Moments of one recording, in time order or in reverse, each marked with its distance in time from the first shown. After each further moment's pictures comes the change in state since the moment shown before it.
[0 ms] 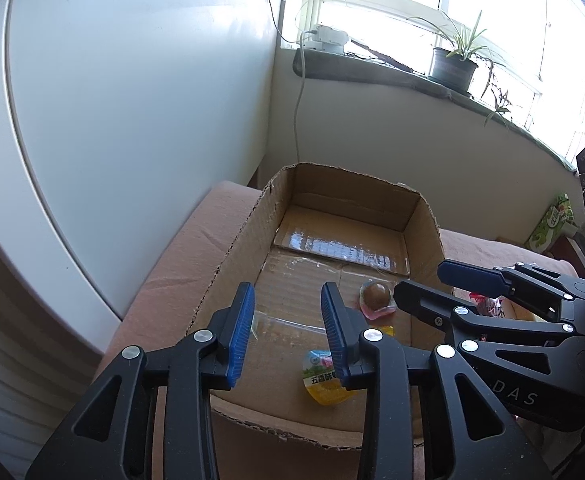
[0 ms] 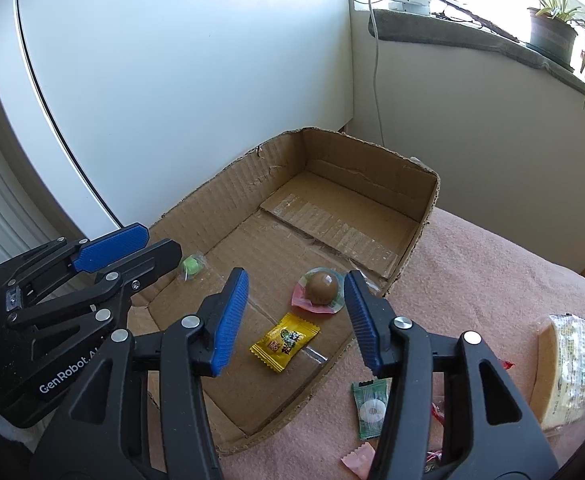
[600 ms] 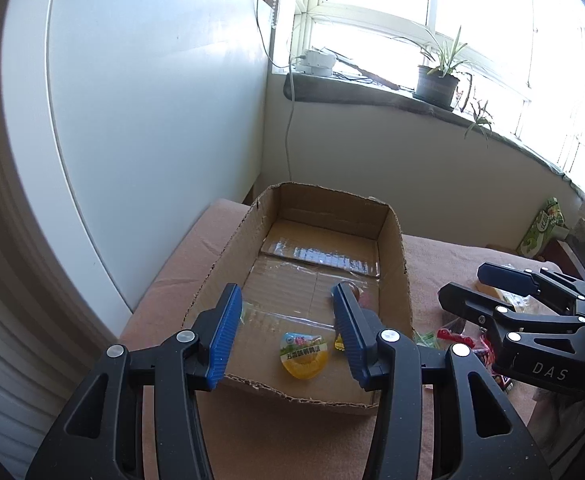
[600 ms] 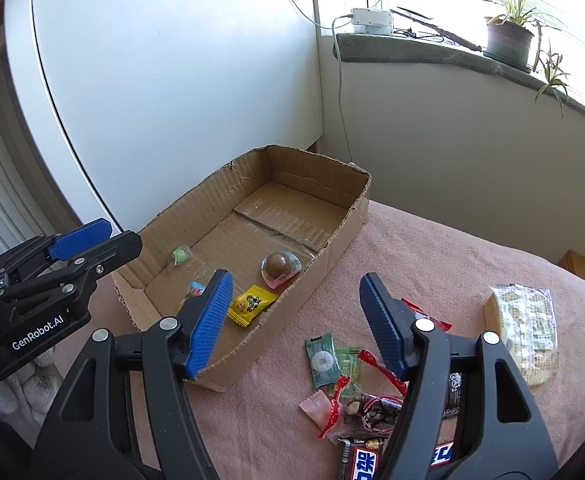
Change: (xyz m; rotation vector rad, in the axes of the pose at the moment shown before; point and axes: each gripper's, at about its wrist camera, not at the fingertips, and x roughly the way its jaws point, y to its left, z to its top) left arm -0.047 -0.018 -0.009 0.015 -0.068 -0.006; right arm -0.066 -0.025 -0.028 0.039 -0.077 -0.060
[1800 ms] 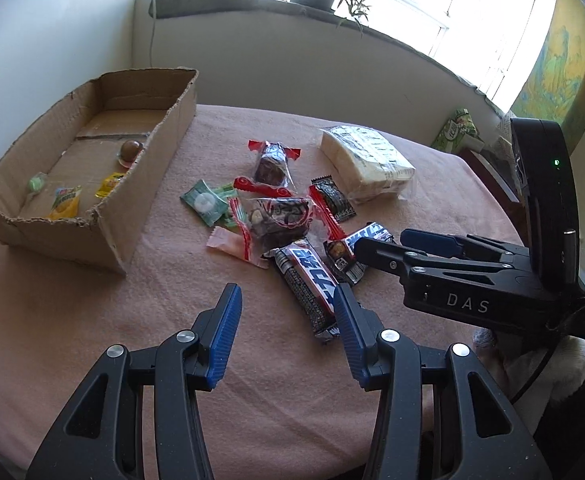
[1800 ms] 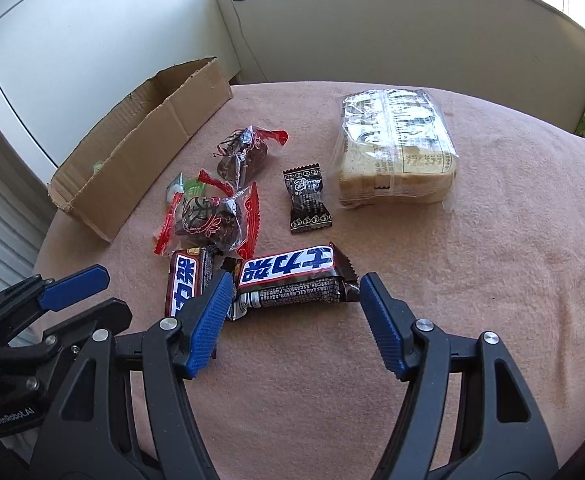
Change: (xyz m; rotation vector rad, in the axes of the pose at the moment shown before) left arm 0.003 -0.137 -0.094 0.109 0.272 -0.317; right arm -0.040 -0.119 -0.129 0.230 0.170 -0.065
